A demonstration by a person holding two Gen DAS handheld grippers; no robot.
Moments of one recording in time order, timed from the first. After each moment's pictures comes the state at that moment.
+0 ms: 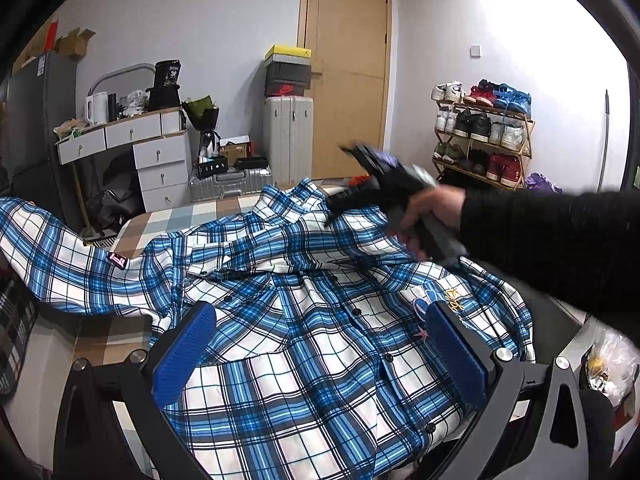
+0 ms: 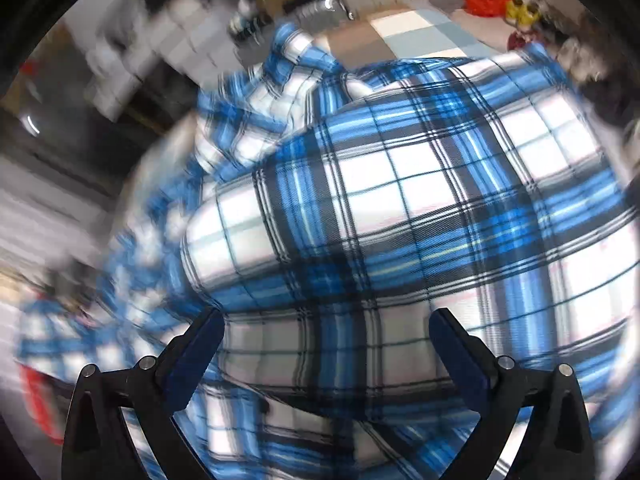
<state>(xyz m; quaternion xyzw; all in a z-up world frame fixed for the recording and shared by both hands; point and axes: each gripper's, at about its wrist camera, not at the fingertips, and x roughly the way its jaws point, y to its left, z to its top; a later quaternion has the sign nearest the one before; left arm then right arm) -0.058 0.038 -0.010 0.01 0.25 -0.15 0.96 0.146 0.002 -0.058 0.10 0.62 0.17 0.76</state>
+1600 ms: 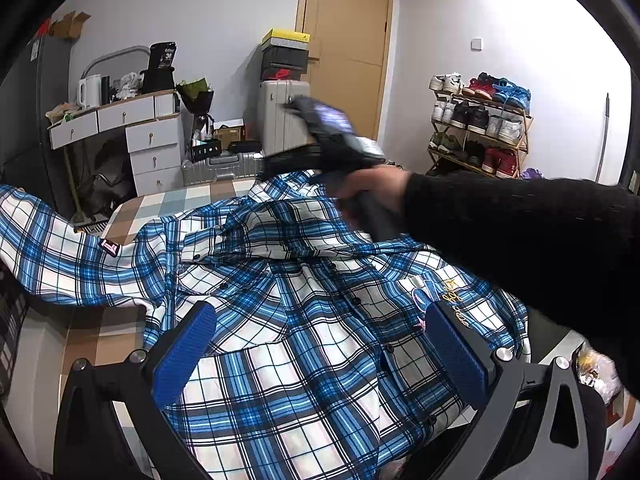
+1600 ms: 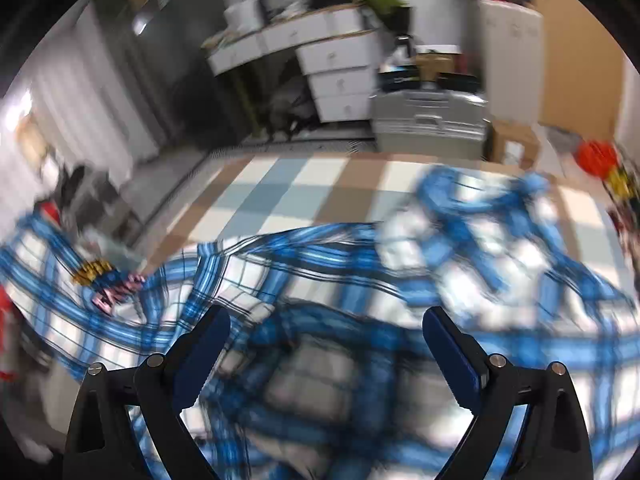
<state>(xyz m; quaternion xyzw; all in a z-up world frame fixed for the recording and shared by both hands) -0.051 0.044 -0.010 0.00 0.28 -0.16 0.95 0.173 0.097 -0.018 0.04 0.48 0.28 0.83</state>
